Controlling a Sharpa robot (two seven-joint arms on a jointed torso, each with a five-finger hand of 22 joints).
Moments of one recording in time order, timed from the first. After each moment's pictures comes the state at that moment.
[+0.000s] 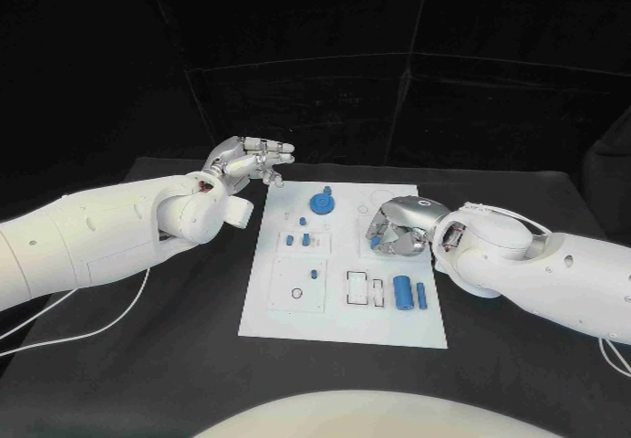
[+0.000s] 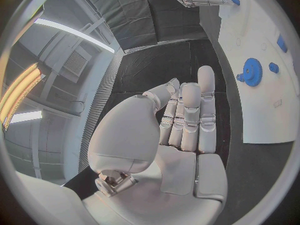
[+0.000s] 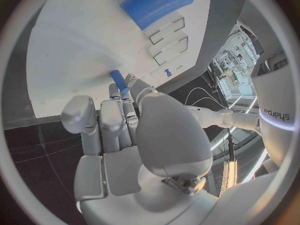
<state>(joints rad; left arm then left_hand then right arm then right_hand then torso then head) 1.25 -0.78 -0.14 1.33 0.01 -0.20 0.39 1.32 -0.04 0.45 -0.15 0.05 1.01 0.18 0.14 0.07 1.04 0.11 0.37 0.10 1.23 0.02 1.07 0.56 0.17 1.18 0.11 0.69 0.62 1.12 -0.80 -0.03 1.60 -1.62 -0.18 -0.19 1.44 -0.07 0.26 0.02 0.12 1.07 0.14 0.07 0.07 1.15 0.08 0.17 0.06 1.46 -0.01 1.20 1.00 0.11 1.35 0.10 1.27 0.97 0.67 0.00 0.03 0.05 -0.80</state>
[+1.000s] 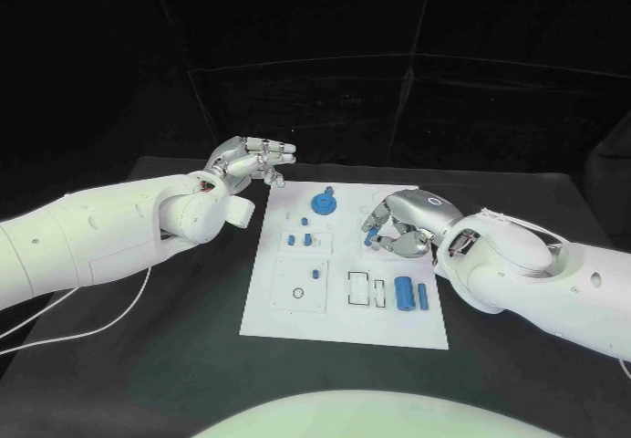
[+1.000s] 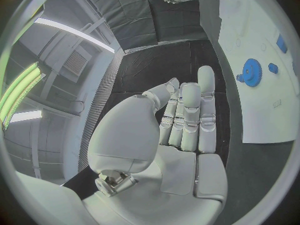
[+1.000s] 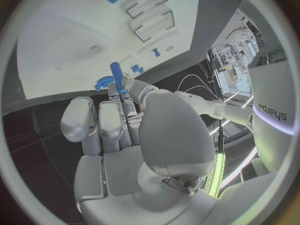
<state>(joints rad) 1.25 -0.79 -0.14 1.33 0.01 -0.19 0.39 1.32 -0.04 0.45 -0.15 0.05 1.01 0.18 0.14 0.07 1.04 0.11 0.37 0.10 1.23 0.02 1.07 0.56 0.17 1.18 0.11 0.69 0.62 1.12 -0.87 -0.03 1.76 -1.64 -0.36 -0.23 1.42 -0.09 0.54 -0.02 0.07 1.14 0.14 0.08 0.07 1.23 0.09 0.10 0.07 1.47 -0.01 1.23 1.00 0.11 1.37 0.09 1.31 1.03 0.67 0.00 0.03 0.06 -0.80</state>
